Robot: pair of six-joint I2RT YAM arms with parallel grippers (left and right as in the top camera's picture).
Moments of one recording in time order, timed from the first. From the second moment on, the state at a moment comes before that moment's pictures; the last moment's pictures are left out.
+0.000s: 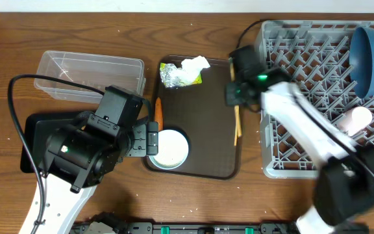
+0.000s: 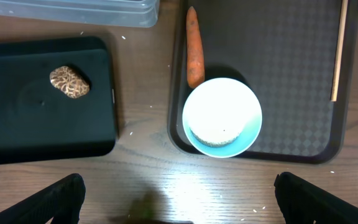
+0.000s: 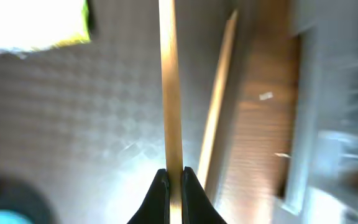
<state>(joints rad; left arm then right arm) -0.46 1.15 1.41 -1.42 -0.14 -0.42 0.39 1.73 1.39 -0.79 0.04 0.38</state>
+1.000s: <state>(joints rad) -0.46 1.15 1.41 -1.39 -0.14 -0.42 0.32 1.65 1.41 -0.85 -0.06 0.24</state>
